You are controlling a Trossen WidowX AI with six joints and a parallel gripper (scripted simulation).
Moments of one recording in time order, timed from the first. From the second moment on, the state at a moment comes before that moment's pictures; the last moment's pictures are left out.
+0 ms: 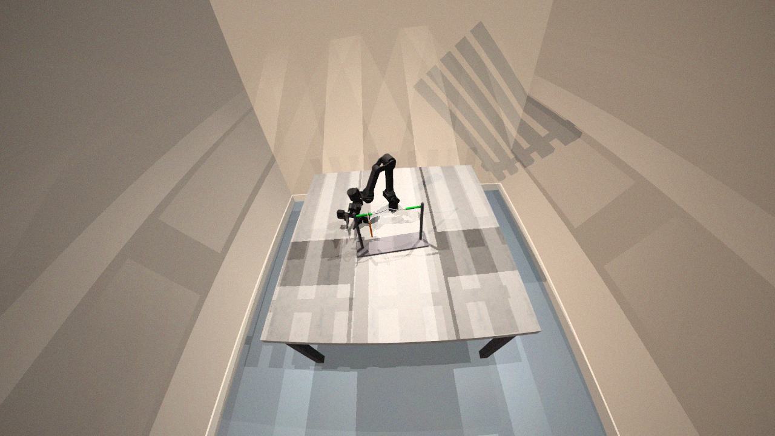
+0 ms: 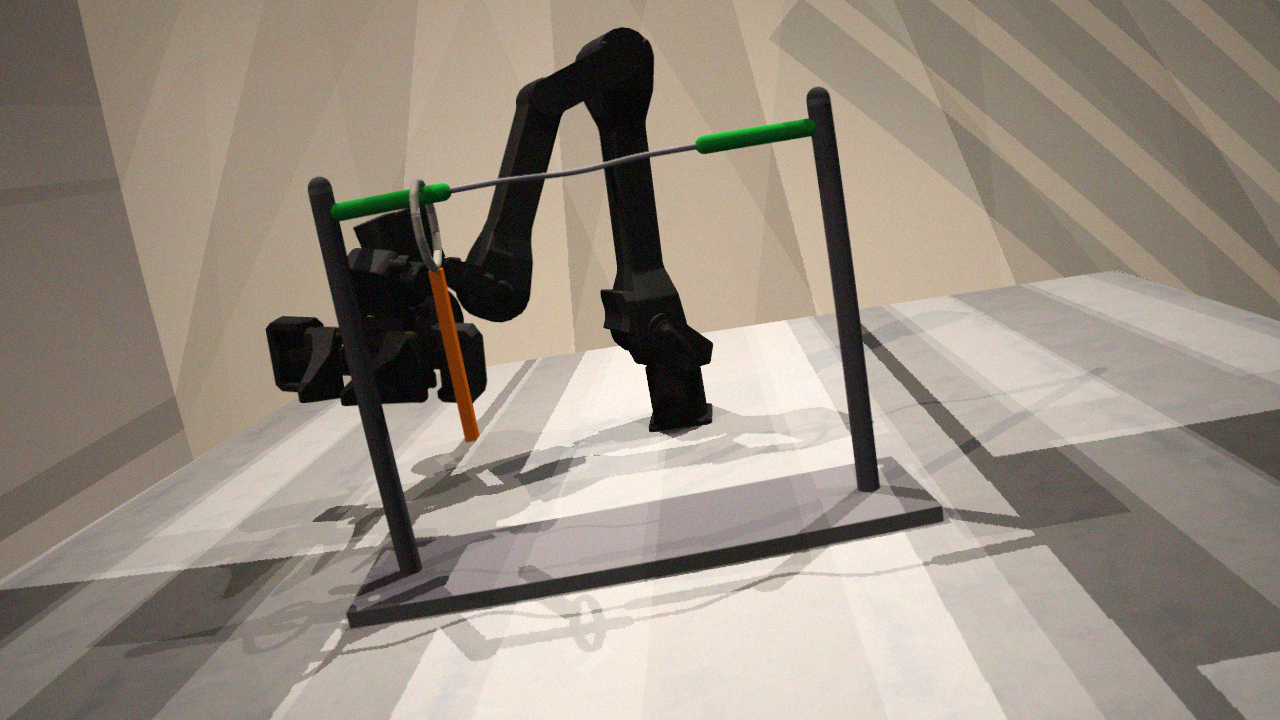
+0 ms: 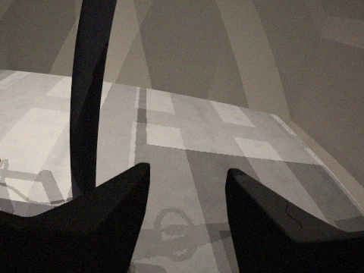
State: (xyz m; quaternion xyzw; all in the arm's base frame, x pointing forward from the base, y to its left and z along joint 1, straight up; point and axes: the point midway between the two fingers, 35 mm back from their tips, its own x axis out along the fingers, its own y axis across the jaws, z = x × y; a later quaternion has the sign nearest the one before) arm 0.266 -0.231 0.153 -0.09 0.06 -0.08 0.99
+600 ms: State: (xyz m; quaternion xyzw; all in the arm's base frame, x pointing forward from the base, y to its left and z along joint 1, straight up) arm 0.215 -0.135 0.090 -0.01 0.04 0.06 1.00
